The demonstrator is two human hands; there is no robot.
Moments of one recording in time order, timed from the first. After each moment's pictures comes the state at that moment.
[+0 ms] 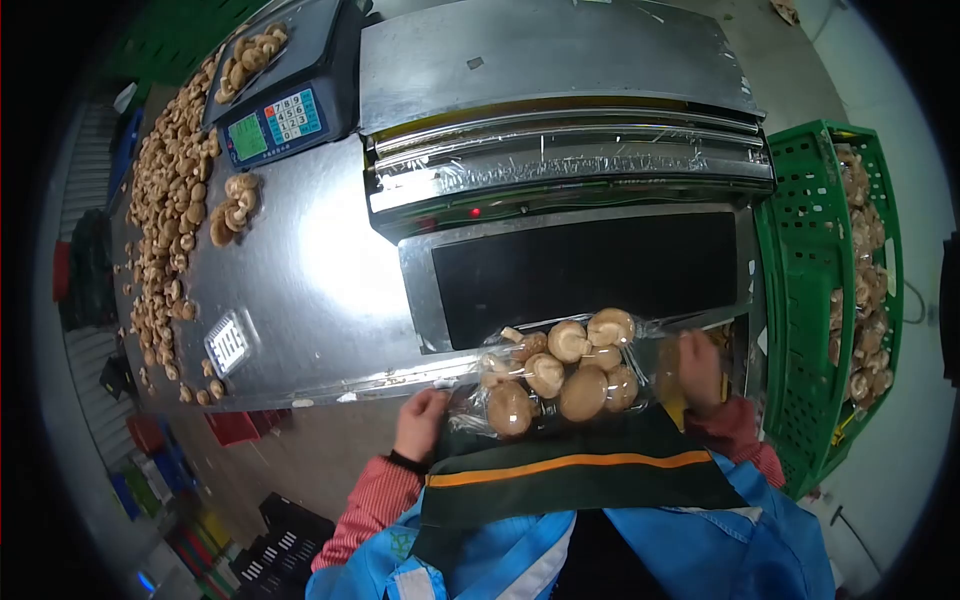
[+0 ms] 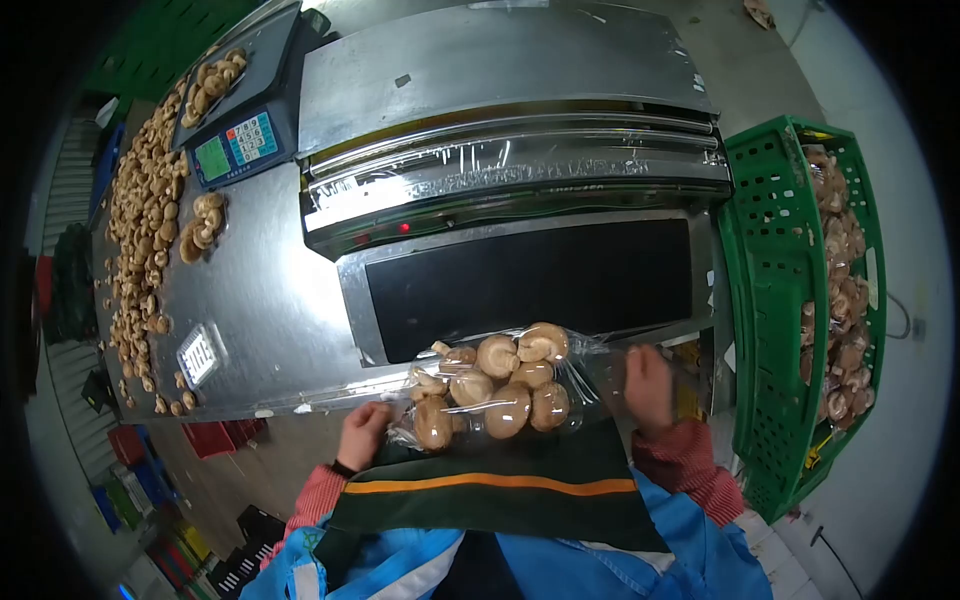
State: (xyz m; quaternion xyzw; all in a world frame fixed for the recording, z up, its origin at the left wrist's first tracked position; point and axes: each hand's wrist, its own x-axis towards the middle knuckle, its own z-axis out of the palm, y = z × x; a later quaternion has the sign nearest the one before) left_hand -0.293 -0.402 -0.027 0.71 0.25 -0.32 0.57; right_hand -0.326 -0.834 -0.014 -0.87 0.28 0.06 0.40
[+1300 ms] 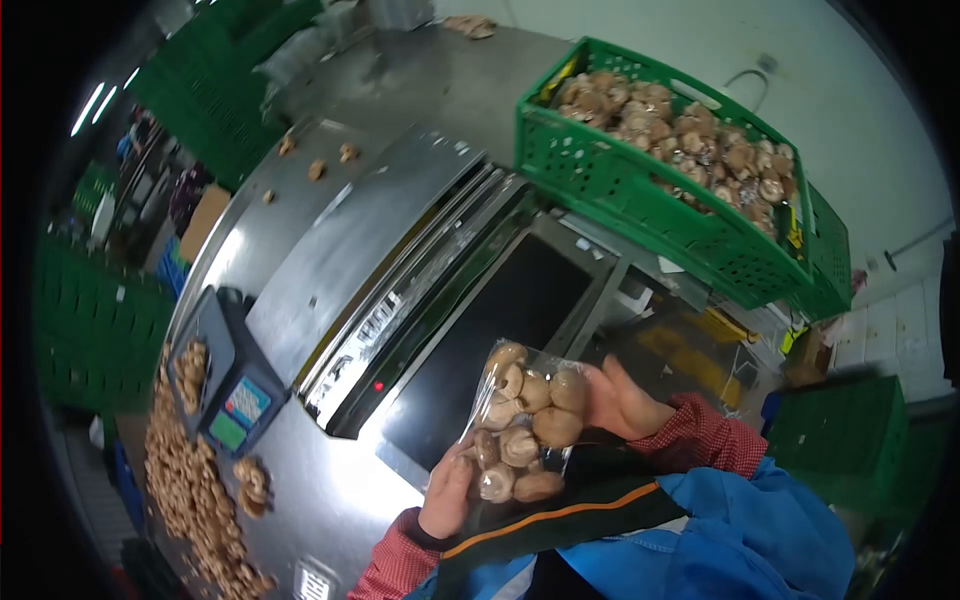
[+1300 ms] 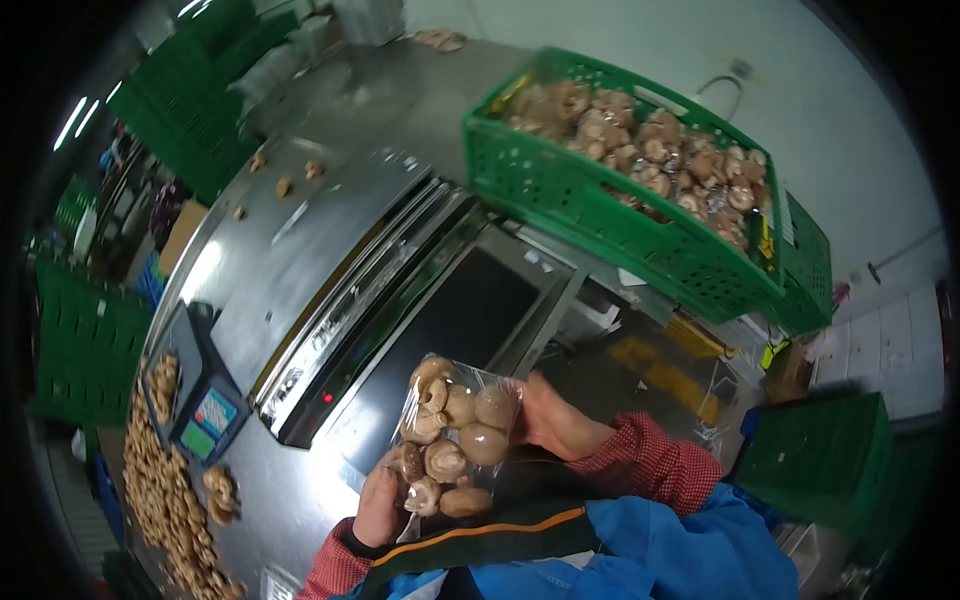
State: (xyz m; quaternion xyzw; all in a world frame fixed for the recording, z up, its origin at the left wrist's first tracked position) left_hand -0.186 -0.500 0.076 0.48 -0.18 -0.56 0.65; right_hand -0.335 -0.738 0.090 -0.21 0.20 0.00 0.96
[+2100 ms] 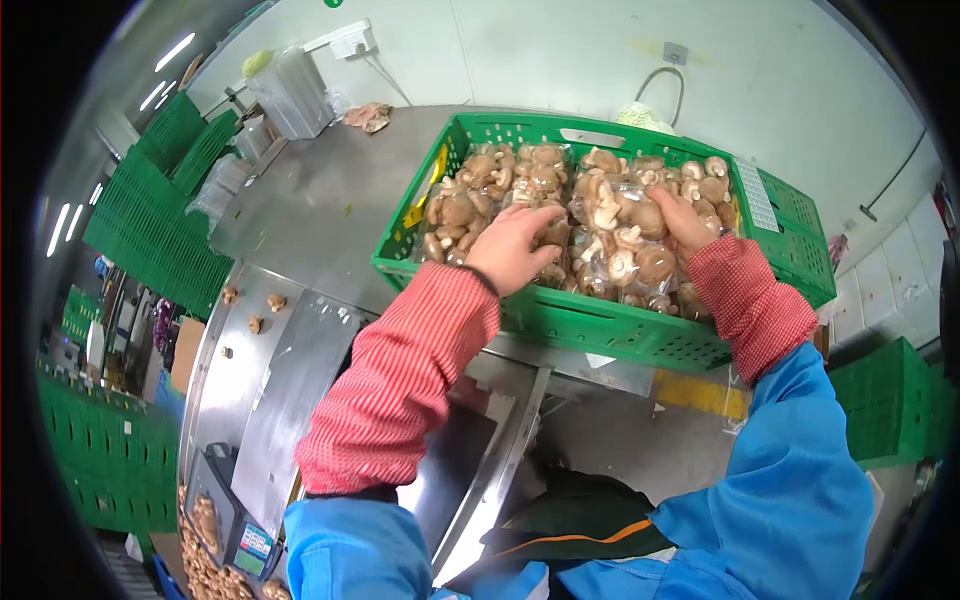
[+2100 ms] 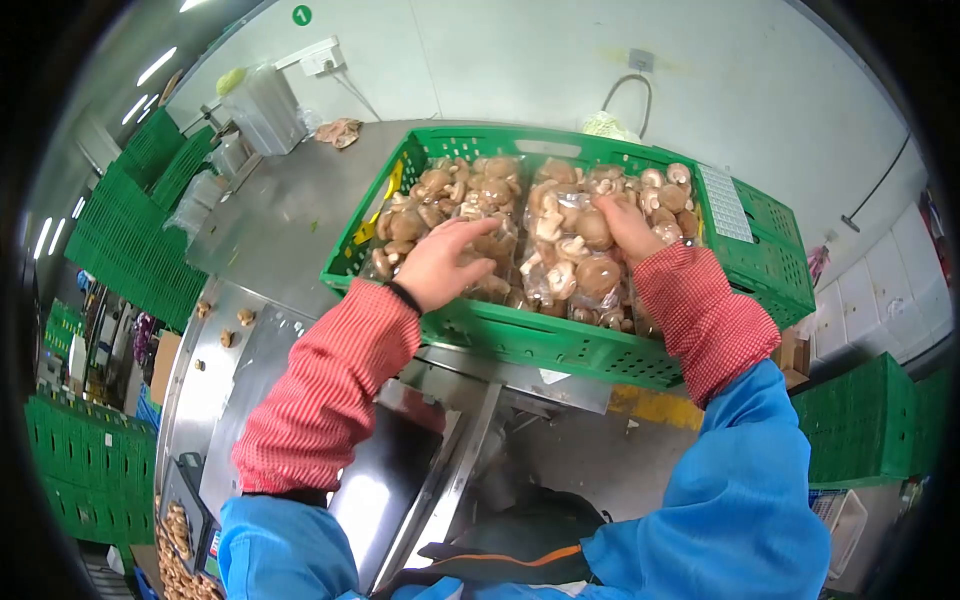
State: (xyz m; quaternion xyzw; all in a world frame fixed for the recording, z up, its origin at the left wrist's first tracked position) left_hand -0.153 -1.039 0.149 0.54 -0.78 -0.12 0.29; right_hand -0.423 -1.184 0.110 -0.51 0.43 -0.39 0.64
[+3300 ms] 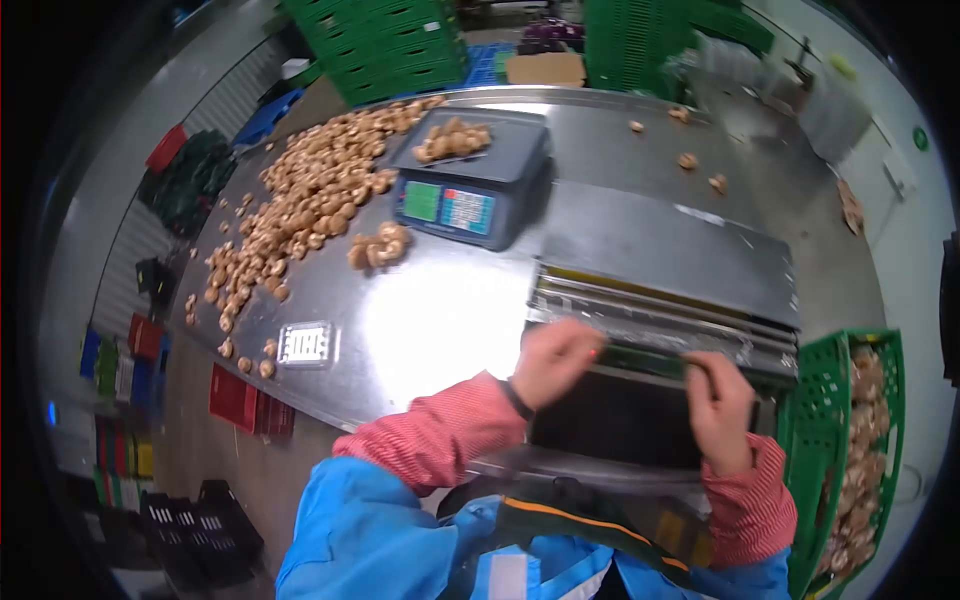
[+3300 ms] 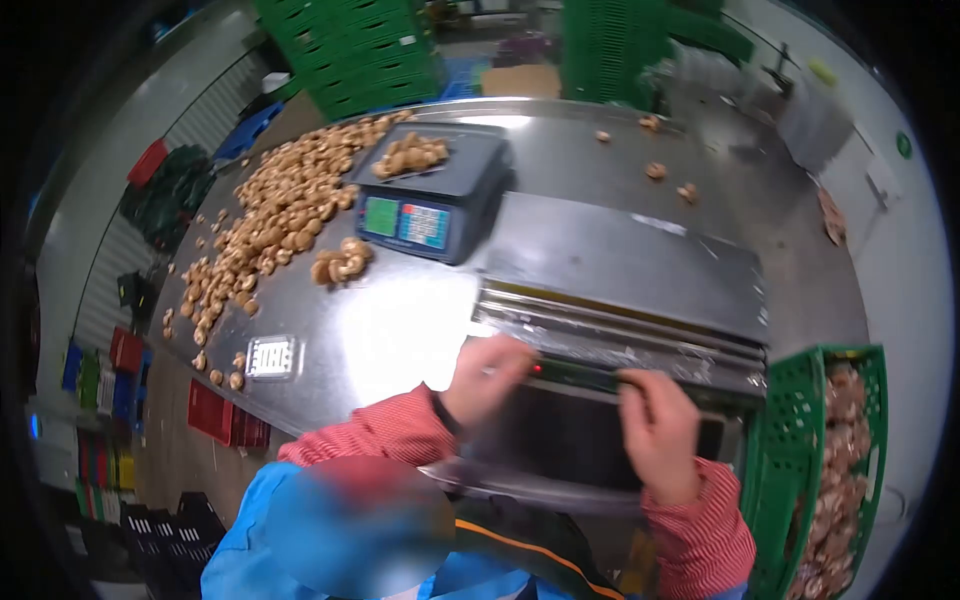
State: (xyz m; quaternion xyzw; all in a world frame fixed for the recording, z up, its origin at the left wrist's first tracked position) left_hand -0.085 -0.503 0.075 0.77 -0.24 0.11 0.59; right_hand -0.141 -0.737 0.156 -0.89 -0.11 -0.17 0.42
